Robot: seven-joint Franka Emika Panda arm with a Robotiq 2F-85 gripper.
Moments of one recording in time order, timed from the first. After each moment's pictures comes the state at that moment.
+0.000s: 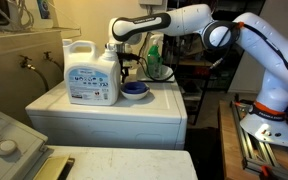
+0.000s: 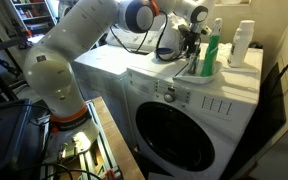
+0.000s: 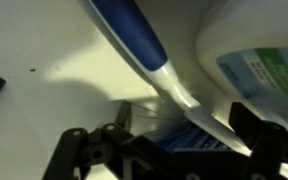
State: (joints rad) arm 0.09 0.97 0.04 -0.86 0.25 1.77 0.49
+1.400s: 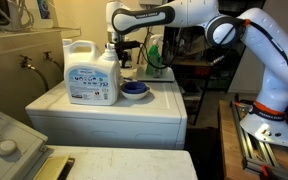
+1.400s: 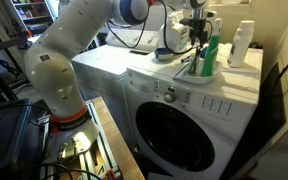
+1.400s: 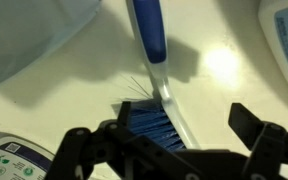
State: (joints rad) arm 0.17 0.90 -0.08 -0.82 0.03 1.77 0.33
